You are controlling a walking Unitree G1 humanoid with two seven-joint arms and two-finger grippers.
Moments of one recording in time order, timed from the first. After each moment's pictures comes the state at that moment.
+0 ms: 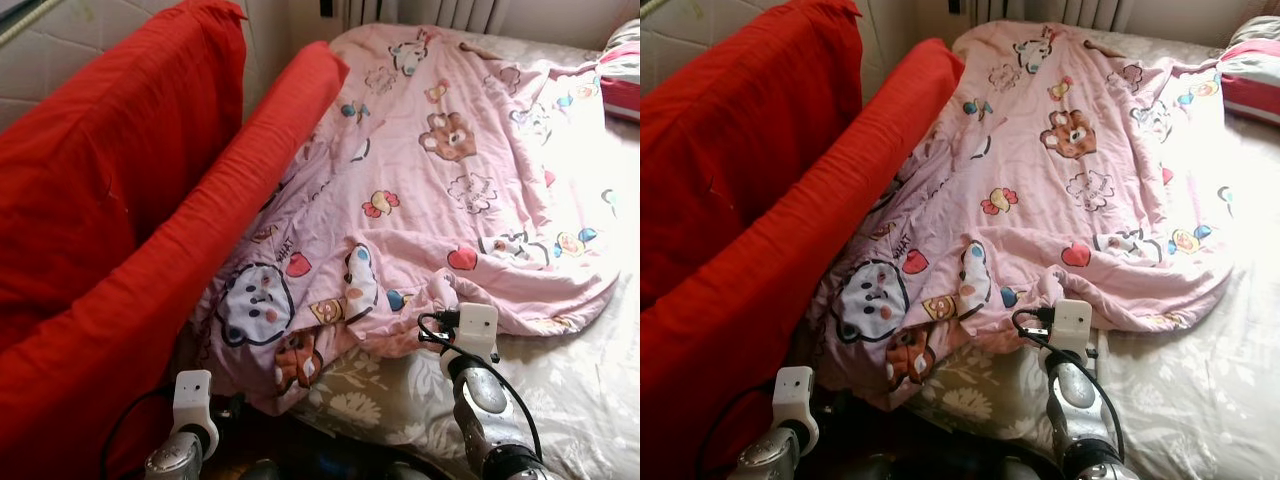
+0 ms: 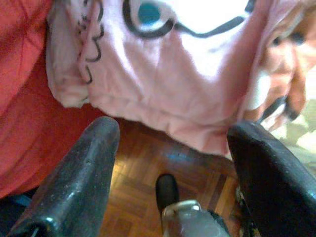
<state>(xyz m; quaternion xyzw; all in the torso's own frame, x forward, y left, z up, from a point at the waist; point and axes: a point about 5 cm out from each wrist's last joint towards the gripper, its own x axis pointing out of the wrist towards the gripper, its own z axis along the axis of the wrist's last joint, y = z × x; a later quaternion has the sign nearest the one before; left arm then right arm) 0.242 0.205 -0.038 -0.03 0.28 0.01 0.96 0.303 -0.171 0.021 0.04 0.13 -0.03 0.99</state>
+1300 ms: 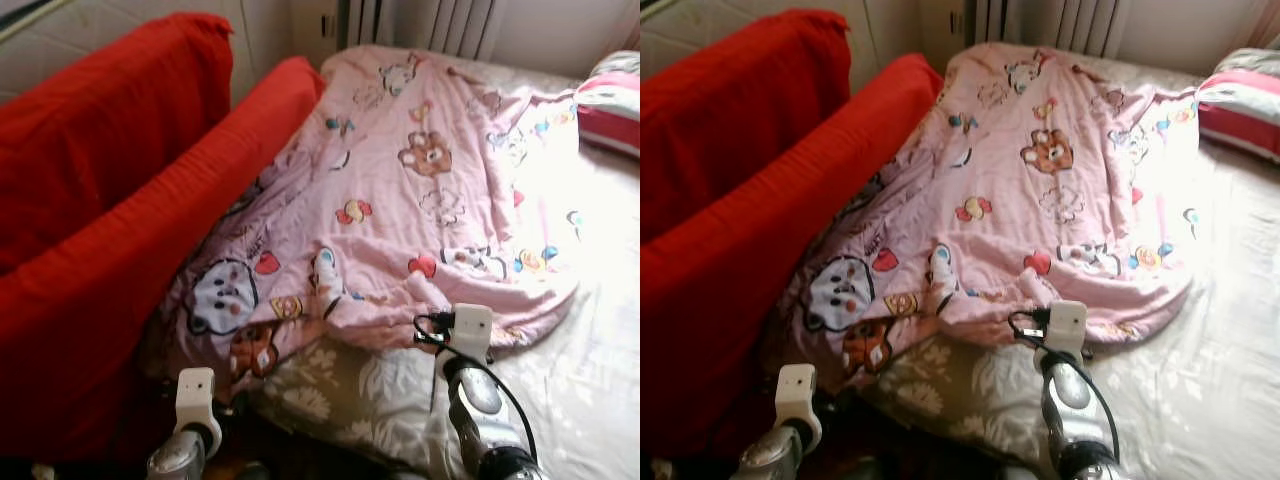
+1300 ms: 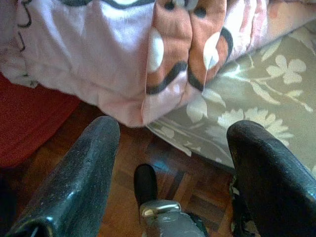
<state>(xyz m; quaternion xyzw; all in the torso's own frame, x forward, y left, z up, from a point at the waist) 0.244 0.201 -0.037 -0.04 0.27 0.00 0.96 0.301 -0.169 0.018 0.04 0.13 -0.03 0.99</state>
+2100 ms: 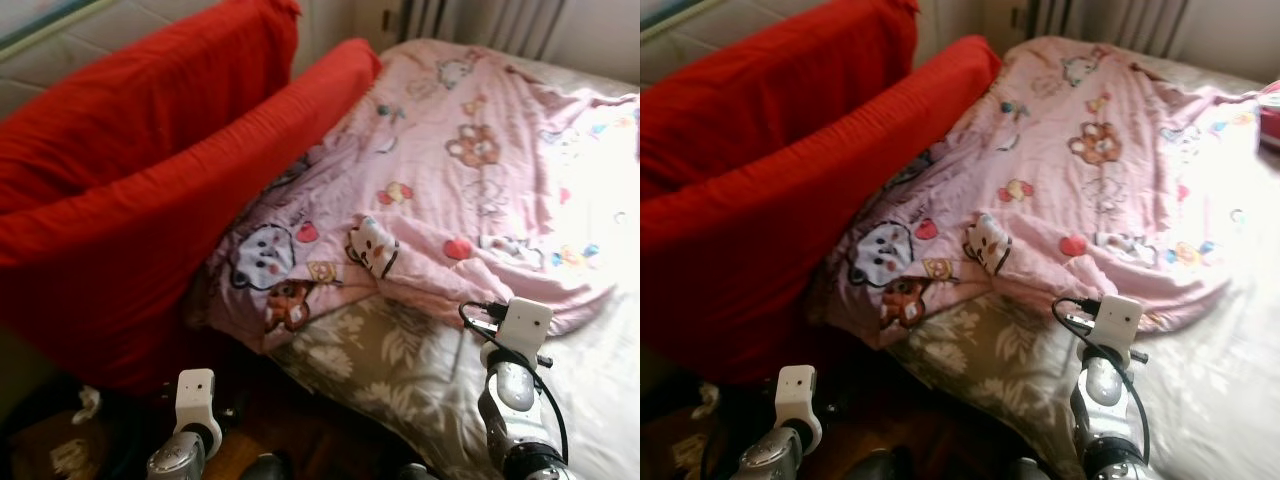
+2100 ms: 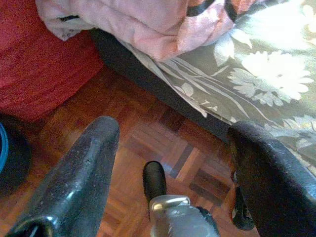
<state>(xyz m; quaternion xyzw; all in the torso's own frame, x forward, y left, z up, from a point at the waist) 0.245 0.201 -0.036 -0.05 0.27 0.00 0.96 0.301 -0.220 0.039 0.00 0.06 -0.22 0.97</state>
